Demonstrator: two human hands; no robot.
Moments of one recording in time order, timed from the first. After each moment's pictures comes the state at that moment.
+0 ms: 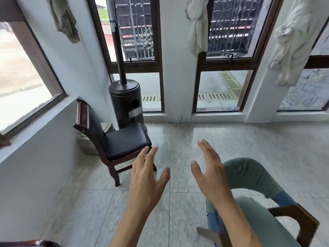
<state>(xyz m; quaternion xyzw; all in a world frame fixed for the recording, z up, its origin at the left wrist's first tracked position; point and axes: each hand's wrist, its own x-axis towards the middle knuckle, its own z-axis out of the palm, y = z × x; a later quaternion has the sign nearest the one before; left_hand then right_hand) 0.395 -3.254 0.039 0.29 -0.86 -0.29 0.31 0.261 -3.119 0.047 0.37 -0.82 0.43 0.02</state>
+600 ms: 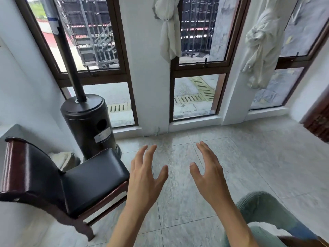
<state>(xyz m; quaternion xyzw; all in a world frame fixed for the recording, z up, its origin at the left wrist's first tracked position) 0.147 -3.479 0.036 0.17 -0.89 -0.33 0.26 0.053 -3.312 0.040 0.26 -0.87 0.41 0.07</state>
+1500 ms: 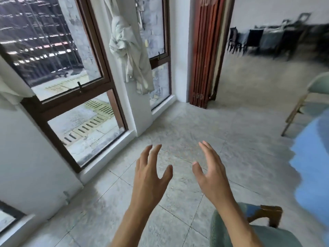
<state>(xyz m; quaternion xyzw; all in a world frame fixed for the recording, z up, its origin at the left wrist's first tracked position) -0.261 -3.361 0.041 -0.22 -0.88 -0.40 0.12 -0.206 -3.182 0.034 -0.10 -0.88 0.40 0.24</state>
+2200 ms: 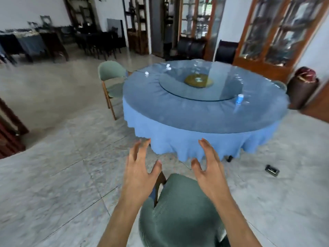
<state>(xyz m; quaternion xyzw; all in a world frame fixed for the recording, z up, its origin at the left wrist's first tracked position) -0.268 -3.070 0.037 -0.67 -0.59 -0.42 -0.18 -0.064 -3.079 0.035 -0.63 -0.61 0.20 0.44</state>
